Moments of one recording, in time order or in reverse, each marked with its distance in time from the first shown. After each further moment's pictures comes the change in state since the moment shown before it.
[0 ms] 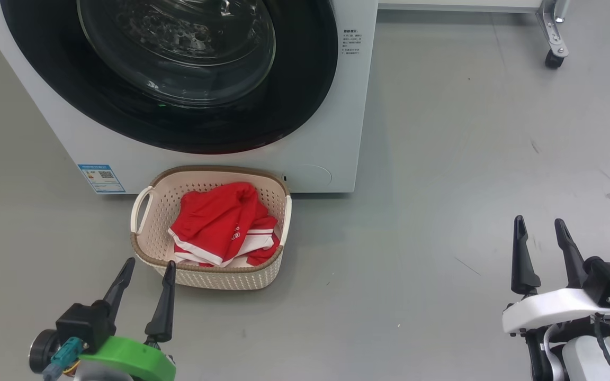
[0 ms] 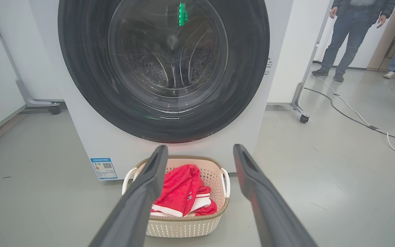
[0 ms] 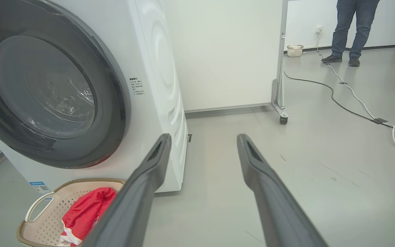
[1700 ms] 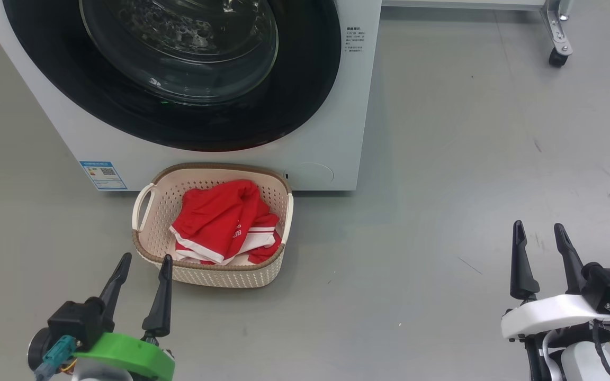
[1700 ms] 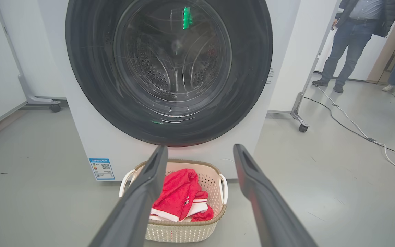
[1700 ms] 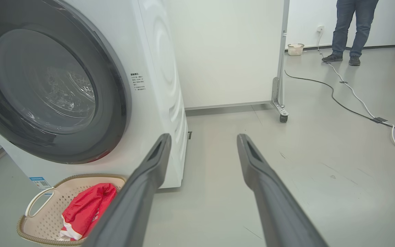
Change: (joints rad) left arm 0.000 0.002 -0.004 -0.028 -0.048 0.000 0.000; right arm 0.029 0.016 -0.014 -0.024 -0.027 0.017 0.000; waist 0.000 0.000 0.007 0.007
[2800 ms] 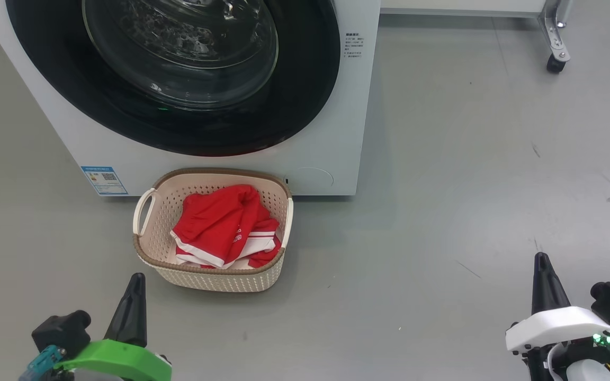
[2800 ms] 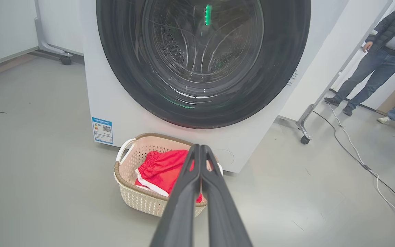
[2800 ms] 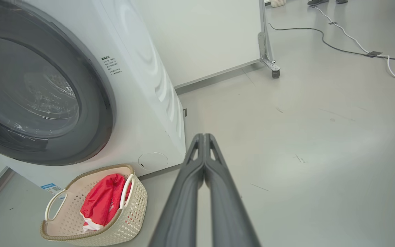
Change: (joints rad) left arm 0.026 -0.025 0.014 0.044 -0.193 0.001 0.036; right arm 0.026 0.026 -0.035 0.073 0.176 0.006 0.060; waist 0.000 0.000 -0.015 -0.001
